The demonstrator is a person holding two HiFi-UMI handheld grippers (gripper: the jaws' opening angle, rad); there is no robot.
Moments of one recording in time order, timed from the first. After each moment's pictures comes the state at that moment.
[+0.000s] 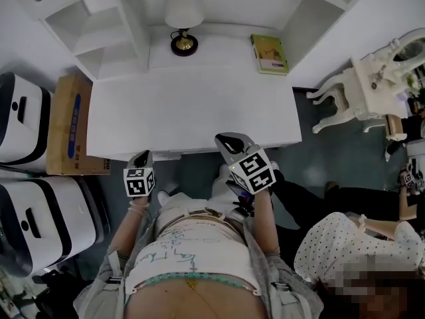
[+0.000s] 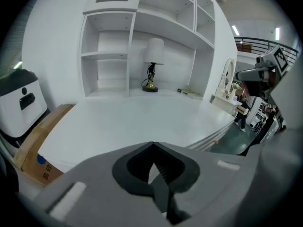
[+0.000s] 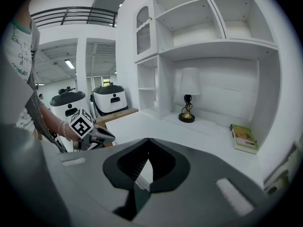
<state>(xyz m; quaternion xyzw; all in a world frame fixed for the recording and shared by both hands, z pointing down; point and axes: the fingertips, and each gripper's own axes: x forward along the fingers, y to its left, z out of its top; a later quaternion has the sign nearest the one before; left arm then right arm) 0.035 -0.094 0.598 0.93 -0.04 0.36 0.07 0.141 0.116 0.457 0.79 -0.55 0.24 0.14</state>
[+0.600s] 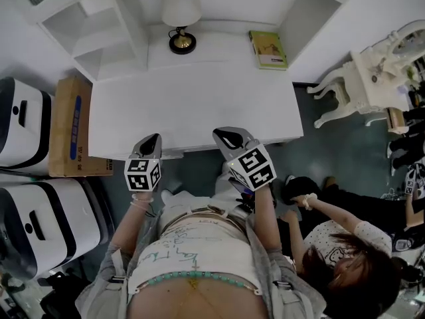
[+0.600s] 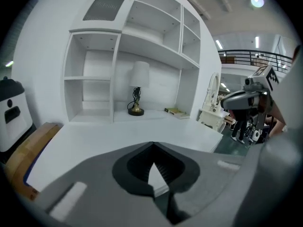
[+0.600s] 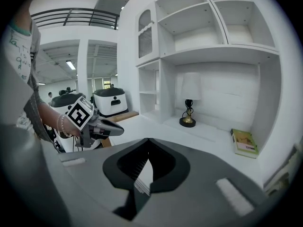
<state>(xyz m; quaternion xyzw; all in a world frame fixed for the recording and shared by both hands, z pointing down) 0.087 -0.060 0.514 0.96 0.03 0.27 0.06 0.137 0.108 0.442 0.79 -0.55 0.22 0.14</state>
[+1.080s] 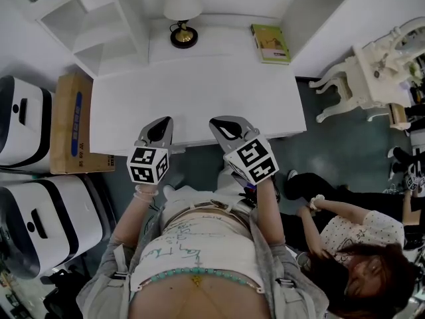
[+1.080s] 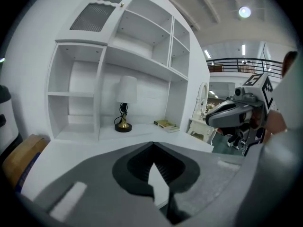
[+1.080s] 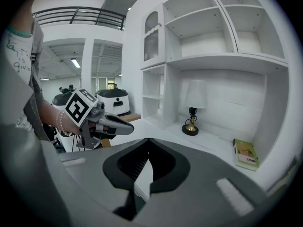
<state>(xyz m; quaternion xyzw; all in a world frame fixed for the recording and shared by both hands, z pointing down) 0.123 -0.030 0.451 0.97 0.08 0.20 0.05 0.138 0.084 0.415 0.79 -0.56 0.19 0.15</state>
